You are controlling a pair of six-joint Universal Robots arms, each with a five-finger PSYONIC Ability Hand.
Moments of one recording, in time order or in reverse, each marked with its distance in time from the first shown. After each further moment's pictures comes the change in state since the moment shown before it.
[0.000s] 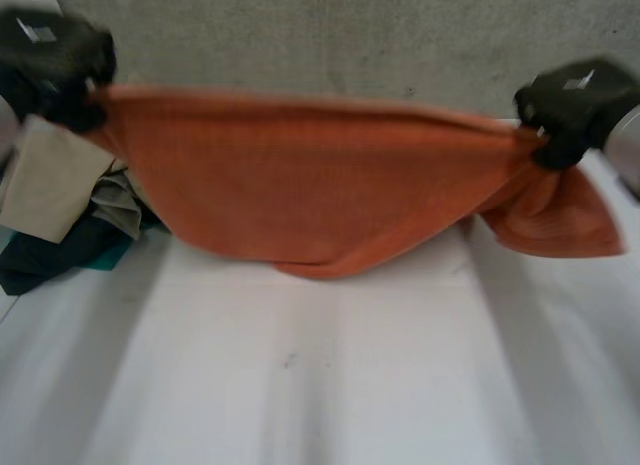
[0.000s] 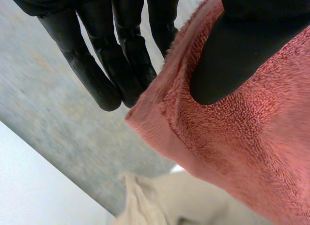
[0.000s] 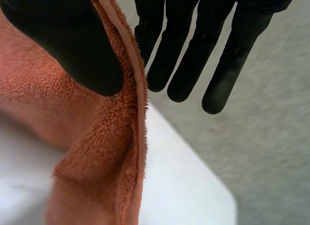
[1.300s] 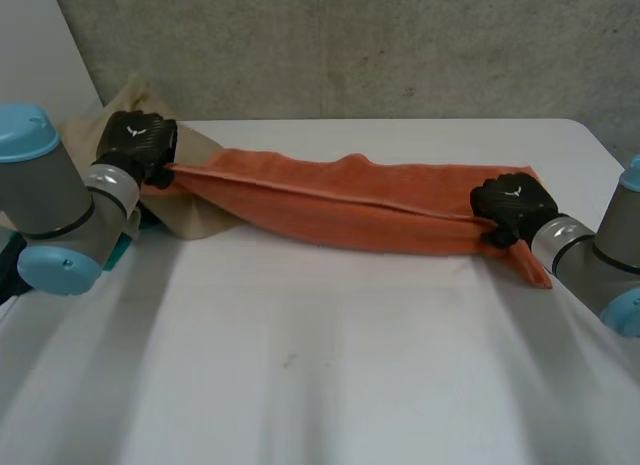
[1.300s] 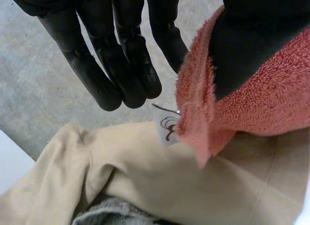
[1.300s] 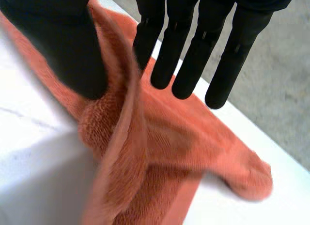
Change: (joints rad) left arm -0.008 -0.560 -0.010 0.528 -0.030 -0.078; right arm -0.101 0.469 0.208 -0.595 -0.210 0.058; left_hand 0.000 0.002 0.003 0.002 0.000; right_hand -0.217 -0.278 -0.289 -0.293 -0.254
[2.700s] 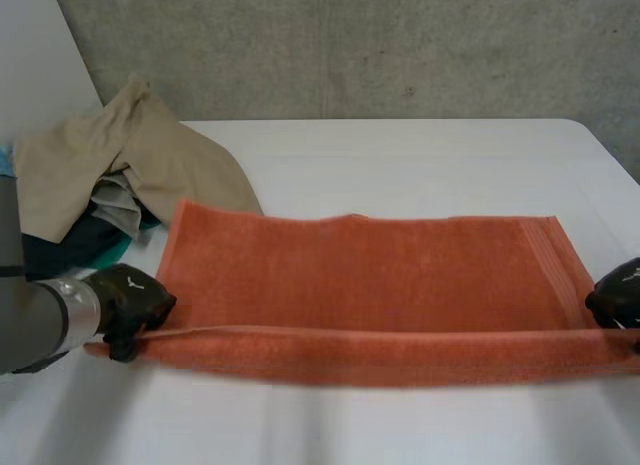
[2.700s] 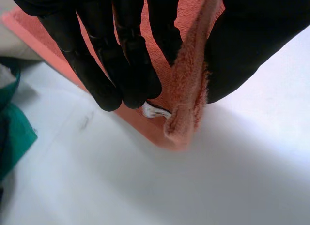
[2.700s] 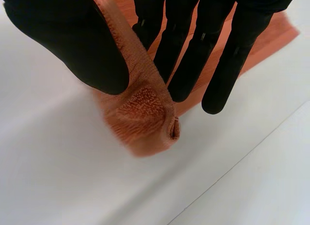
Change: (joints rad) left arm 0.036 0.282 -0.370 -0.704 0.043 0.464; right arm -0.292 -0.319 0.124 0.910 0.108 -0.685; left_hand 0.000 0.000 0.001 0.002 0.000; right_hand 0.222 0.281 0.287 0.291 0.284
